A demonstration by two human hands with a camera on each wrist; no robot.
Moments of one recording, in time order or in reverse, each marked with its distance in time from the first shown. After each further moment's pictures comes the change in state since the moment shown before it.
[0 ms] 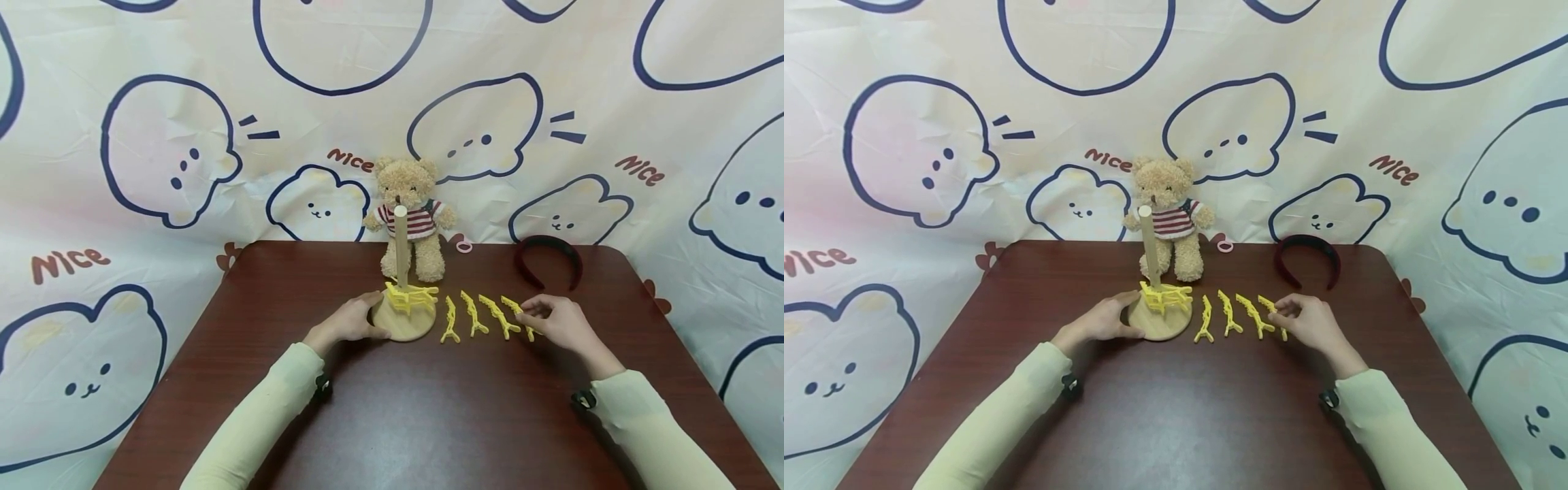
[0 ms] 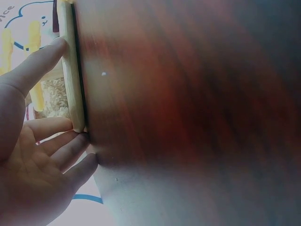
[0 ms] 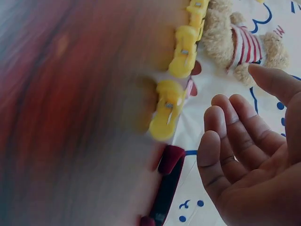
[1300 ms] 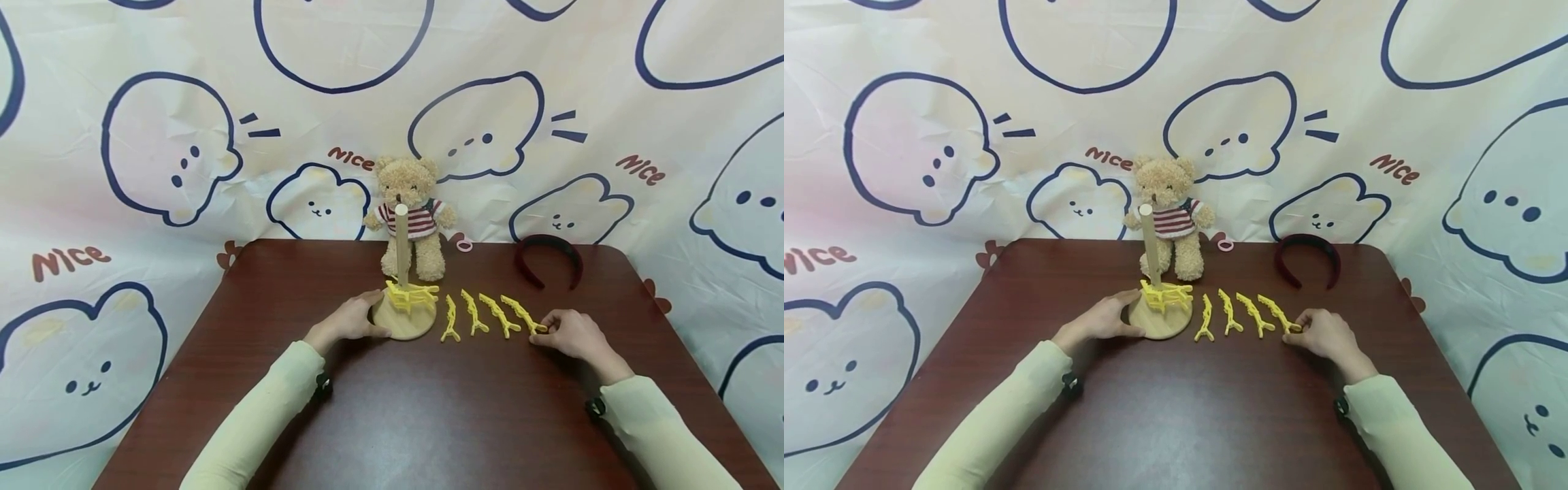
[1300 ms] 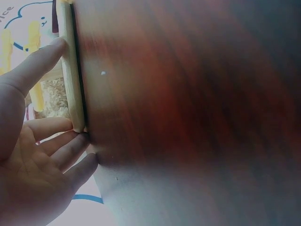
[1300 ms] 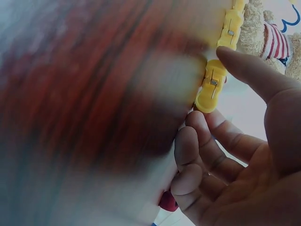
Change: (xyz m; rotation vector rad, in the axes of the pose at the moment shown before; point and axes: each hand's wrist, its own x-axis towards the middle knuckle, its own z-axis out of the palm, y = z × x) left_hand 0.000 -0.001 -0.001 0.015 -0.012 0.009; right_hand -0.013 0.025 -0.003 -0.180 -0.130 0.154
